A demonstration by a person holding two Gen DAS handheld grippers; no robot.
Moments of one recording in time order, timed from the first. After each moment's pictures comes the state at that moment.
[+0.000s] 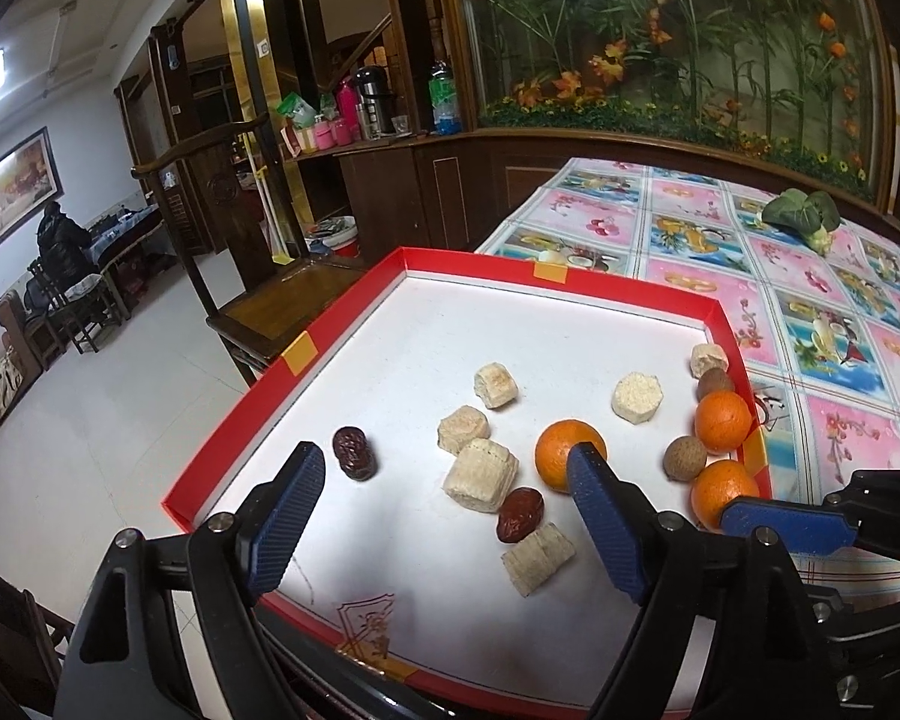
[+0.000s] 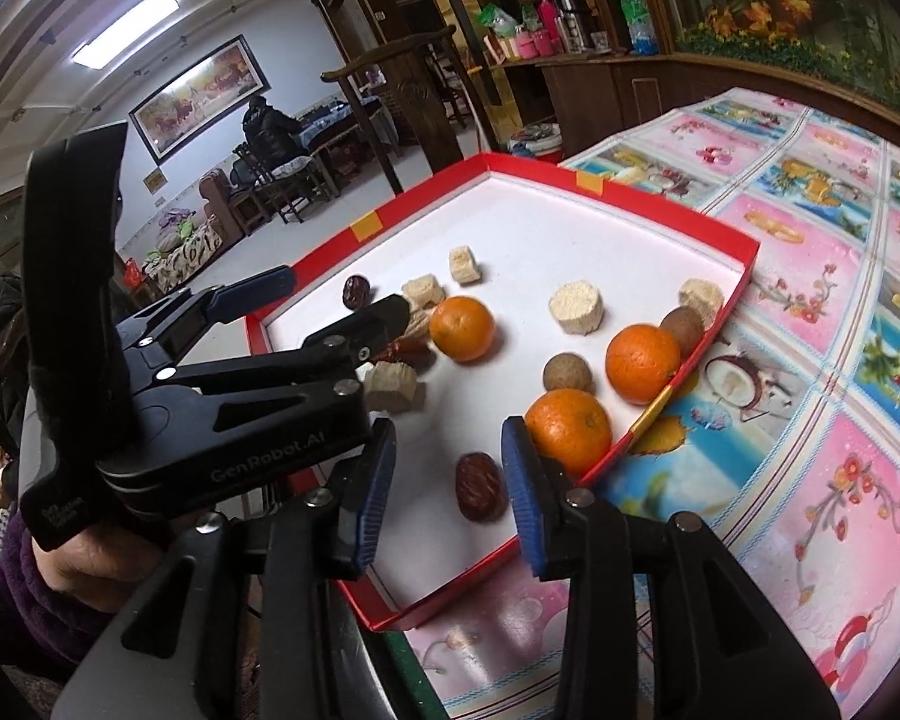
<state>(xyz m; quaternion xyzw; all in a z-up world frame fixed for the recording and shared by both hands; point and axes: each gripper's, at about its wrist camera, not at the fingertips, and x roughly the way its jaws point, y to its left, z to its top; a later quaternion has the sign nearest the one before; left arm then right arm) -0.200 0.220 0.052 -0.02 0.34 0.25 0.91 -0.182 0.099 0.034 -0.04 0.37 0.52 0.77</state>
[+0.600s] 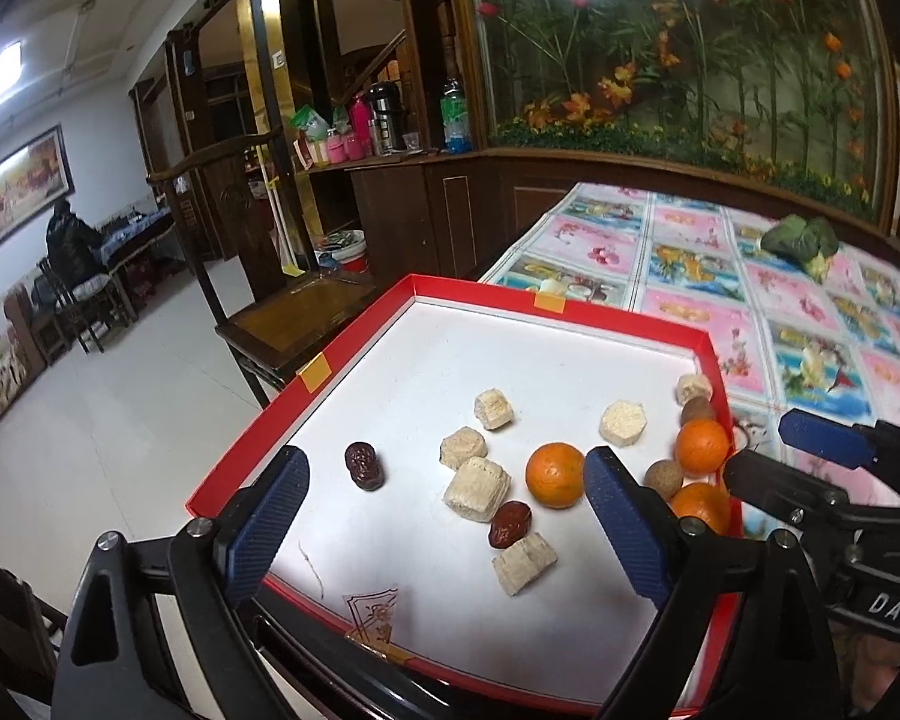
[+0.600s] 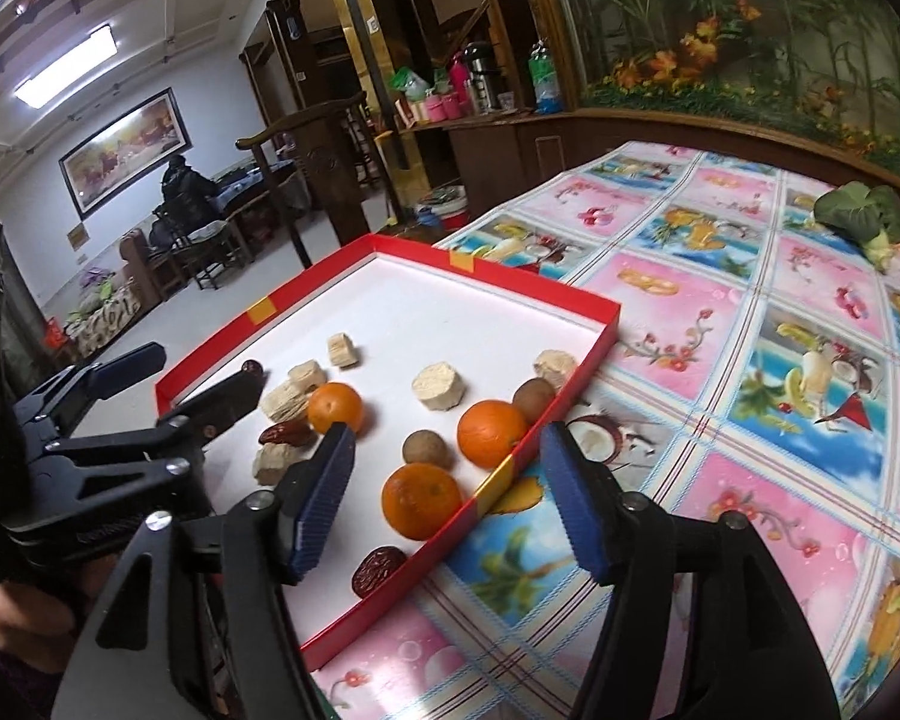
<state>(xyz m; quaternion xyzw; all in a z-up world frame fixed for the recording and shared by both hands) -0.207 0.215 0.067 -0.03 0.32 0.26 0.91 -0.160 0.073 0.049 -0.02 0.31 0.42 0.85</state>
